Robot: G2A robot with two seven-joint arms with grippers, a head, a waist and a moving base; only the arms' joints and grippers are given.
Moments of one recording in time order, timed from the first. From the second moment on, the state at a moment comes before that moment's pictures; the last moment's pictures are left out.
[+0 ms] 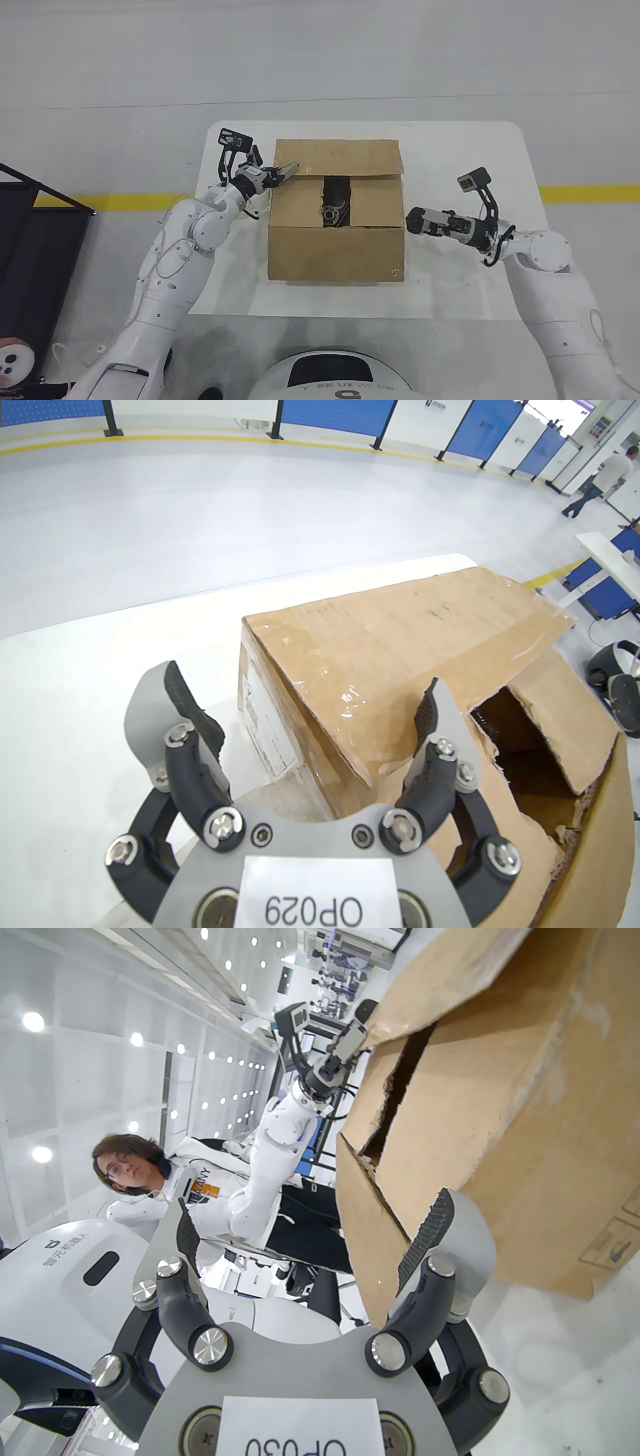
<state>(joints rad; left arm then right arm) 1.20 -1.28 -1.25 -1.38 0.94 -0.32 -0.29 -1.43 -1.03 1.53 -1.41 0.51 -0.45 1.31</state>
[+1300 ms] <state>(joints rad) 1.20 -1.28 -1.25 -1.38 0.94 -0.32 -0.29 -1.23 -1.02 1.32 -1.12 0.88 -0.15 1.51</state>
